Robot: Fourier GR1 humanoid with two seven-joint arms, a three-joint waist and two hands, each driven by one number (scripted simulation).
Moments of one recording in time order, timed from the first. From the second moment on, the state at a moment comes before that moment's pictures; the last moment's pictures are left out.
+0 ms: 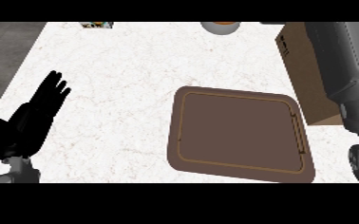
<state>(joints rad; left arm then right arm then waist) -0.05 0.21 0.18 -1.66 0.21 -0.09 0.29 -1.22 -0.34 -0.27 -0.65 1.45 -0.09 0.84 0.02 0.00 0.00</state>
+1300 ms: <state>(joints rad) -0.07 0.21 0.19 -1.65 0.20 -0.10 0.30 -1.03 -0.50 -0.48 -0.32 1.20 -0.32 0.54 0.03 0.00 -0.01</state>
